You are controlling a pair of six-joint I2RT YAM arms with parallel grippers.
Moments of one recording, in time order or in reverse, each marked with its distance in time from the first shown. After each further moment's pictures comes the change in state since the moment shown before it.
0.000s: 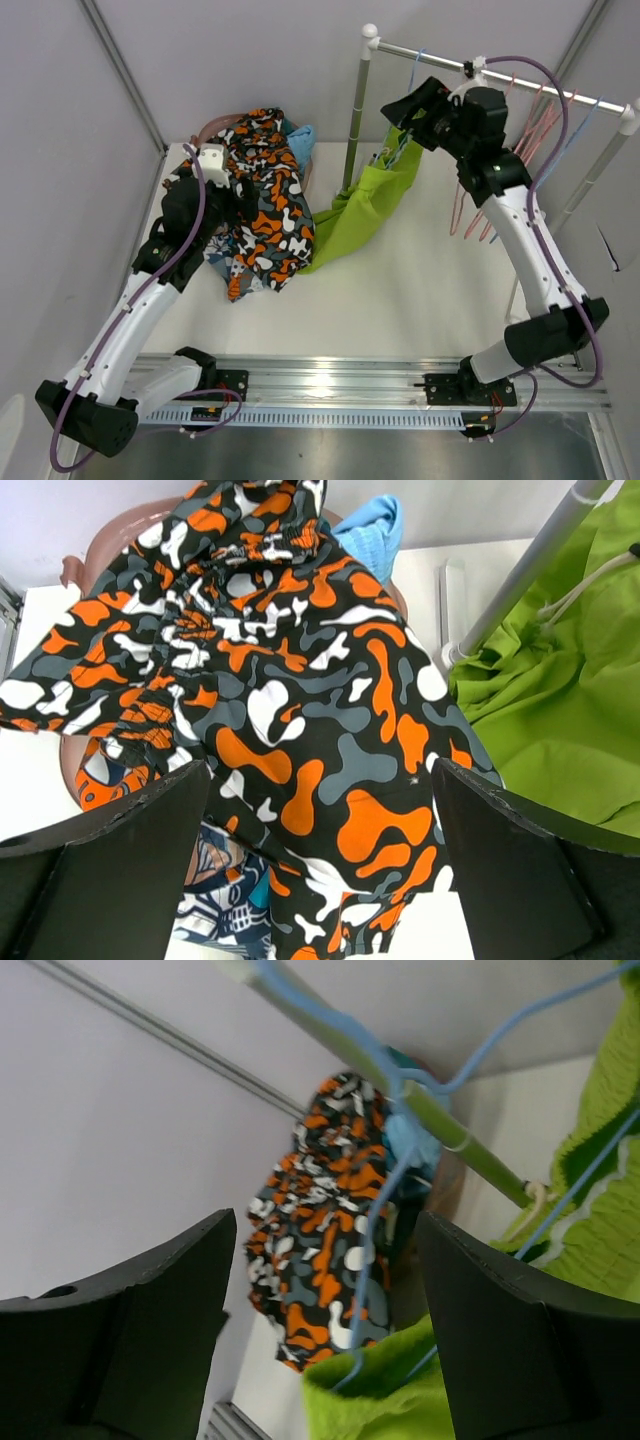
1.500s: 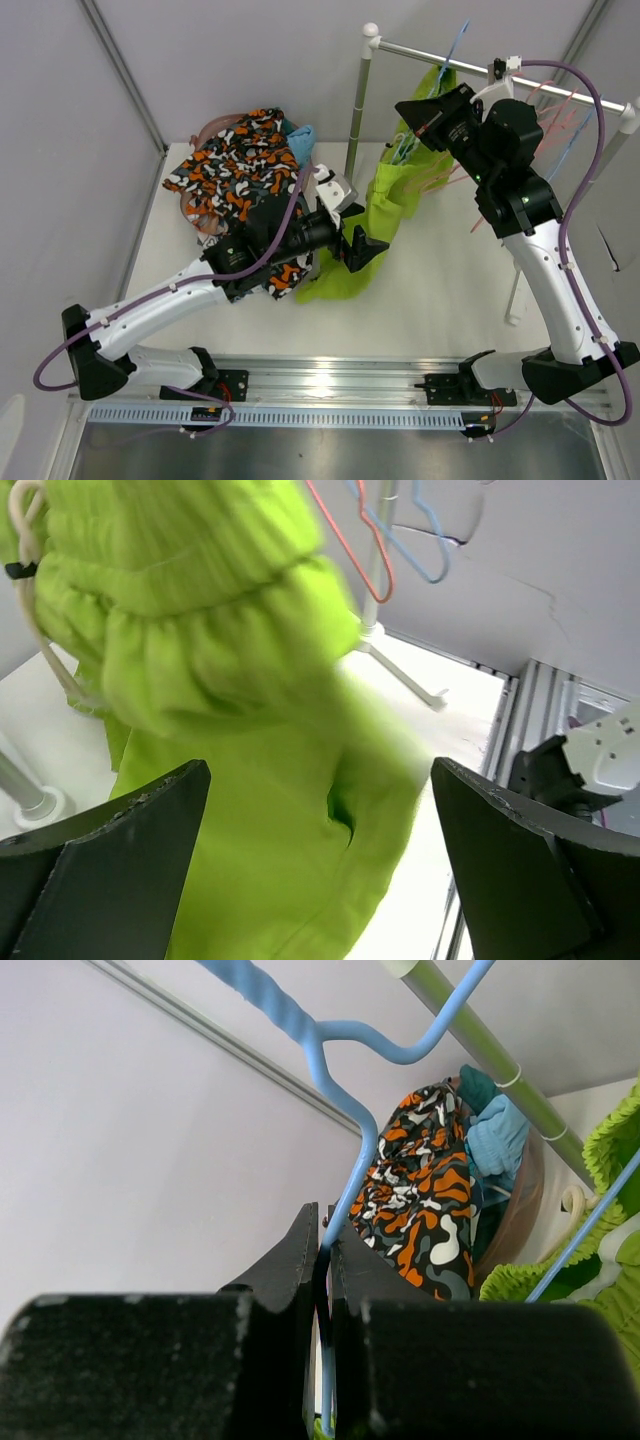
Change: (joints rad) left arm -0.630 0.244 0.159 0.256 0.298 0.016; right arm 0.127 -0.136 0.013 -0.015 0.142 0.101
